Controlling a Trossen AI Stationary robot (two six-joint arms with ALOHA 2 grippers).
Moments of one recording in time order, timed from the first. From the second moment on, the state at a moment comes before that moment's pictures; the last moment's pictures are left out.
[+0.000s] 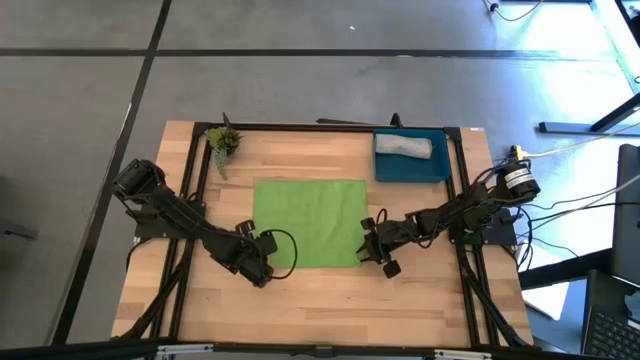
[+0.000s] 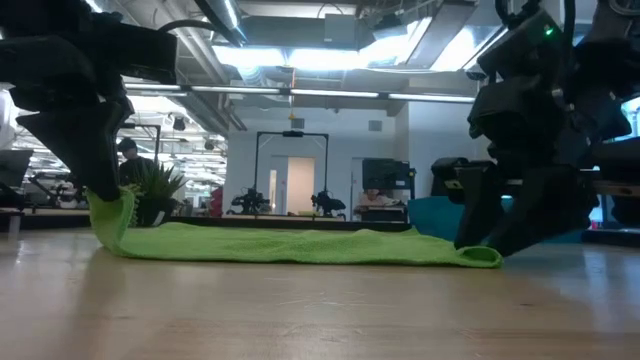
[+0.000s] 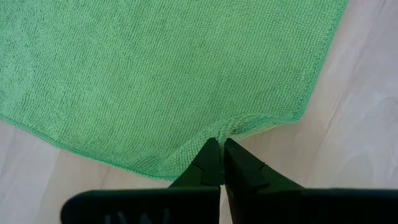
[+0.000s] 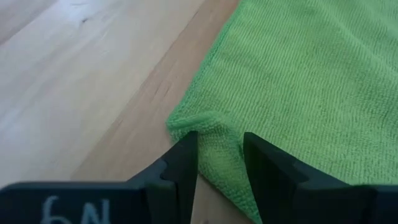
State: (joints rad) left arm -0.56 1.60 0.94 -0.77 -0.39 -0.93; right arm 0.25 1.64 0.46 0.45 -0.09 -0.21
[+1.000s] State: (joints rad) left arm -0.39 1.60 1.08 -0.50 -0.50 -0.45; right arm 0.25 1.64 0.46 0.44 -0.09 -0.16
